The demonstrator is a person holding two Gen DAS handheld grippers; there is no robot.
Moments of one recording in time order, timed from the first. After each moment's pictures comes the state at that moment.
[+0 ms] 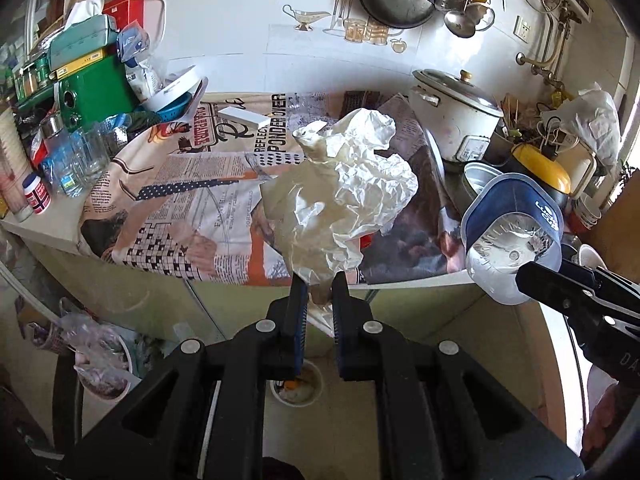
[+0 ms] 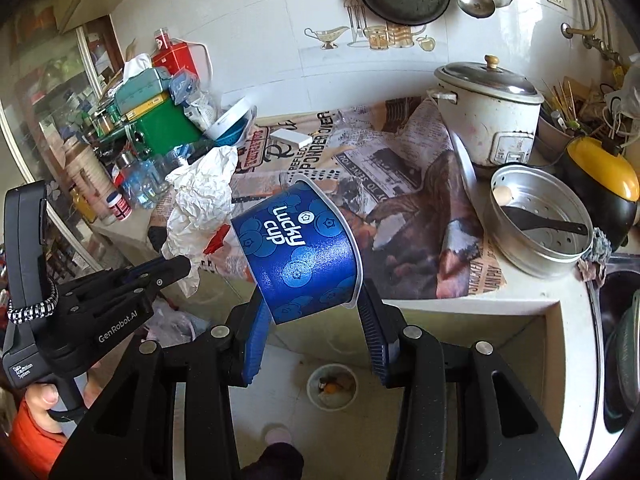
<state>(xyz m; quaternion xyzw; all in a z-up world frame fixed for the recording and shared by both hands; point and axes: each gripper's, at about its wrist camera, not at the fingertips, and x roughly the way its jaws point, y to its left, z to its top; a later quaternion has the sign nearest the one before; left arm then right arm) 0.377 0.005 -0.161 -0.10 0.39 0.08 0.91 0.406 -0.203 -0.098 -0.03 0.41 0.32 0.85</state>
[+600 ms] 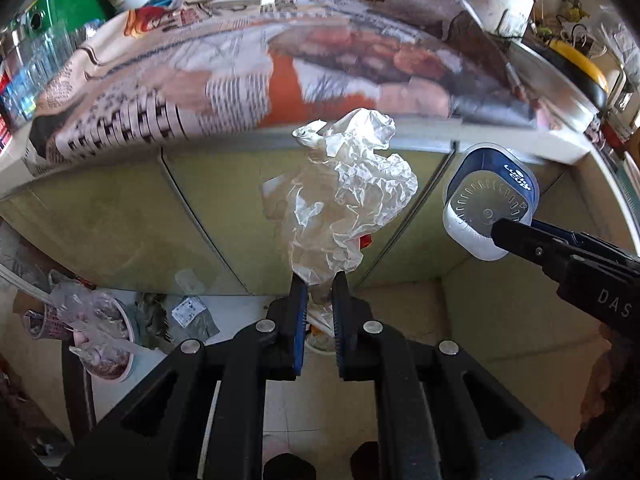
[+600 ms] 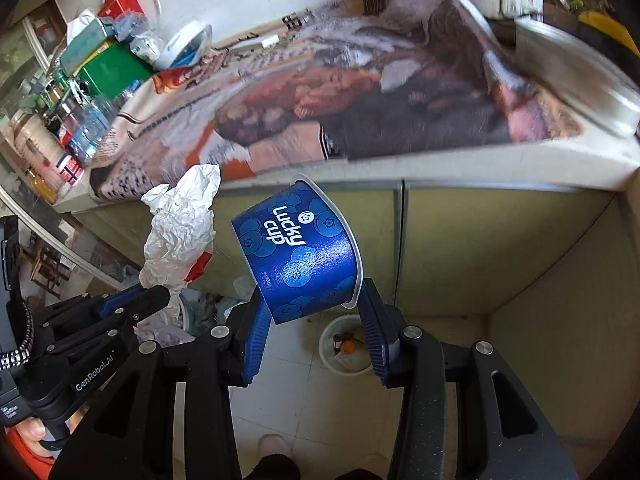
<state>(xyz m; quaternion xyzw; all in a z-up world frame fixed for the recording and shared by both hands) 0.374 0.055 -0.374 -0.06 0.50 0.06 0.86 0.399 -0.154 -0.300 0.02 0.50 0.28 0.82</state>
